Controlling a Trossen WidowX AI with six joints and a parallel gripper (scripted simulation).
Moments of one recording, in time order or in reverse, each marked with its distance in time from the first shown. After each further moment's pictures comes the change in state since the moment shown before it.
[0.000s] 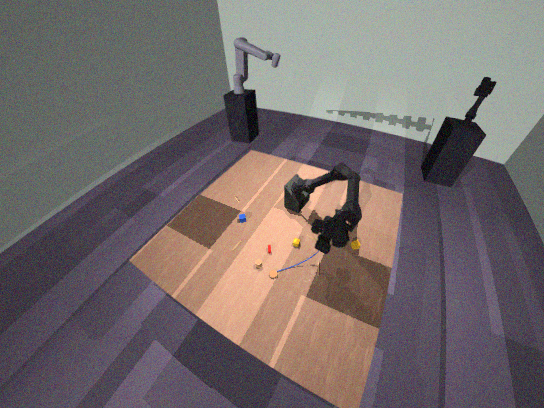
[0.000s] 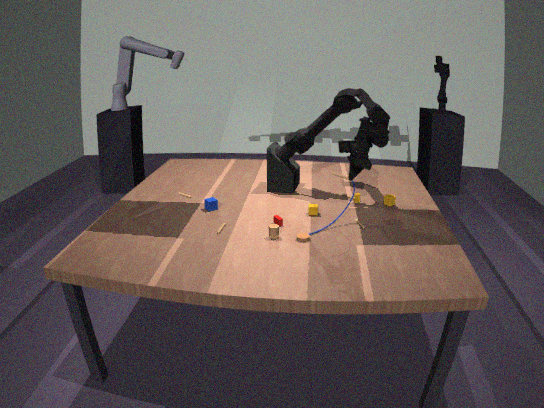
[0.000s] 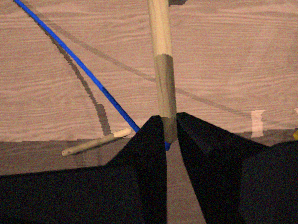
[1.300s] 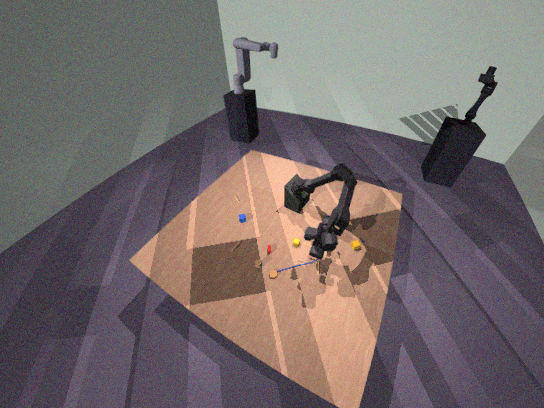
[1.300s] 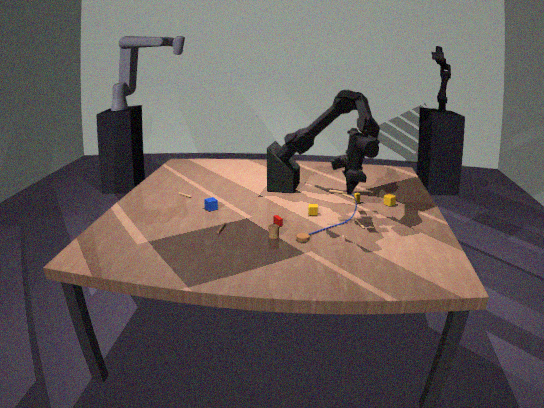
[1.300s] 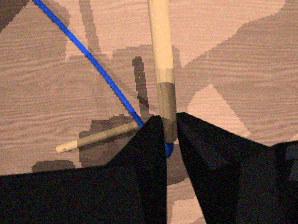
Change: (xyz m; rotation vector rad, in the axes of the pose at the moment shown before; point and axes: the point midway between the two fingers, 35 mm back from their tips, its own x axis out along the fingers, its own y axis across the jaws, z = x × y) arm 0.047 0.011 -0.004 -0.014 0.183 0.012
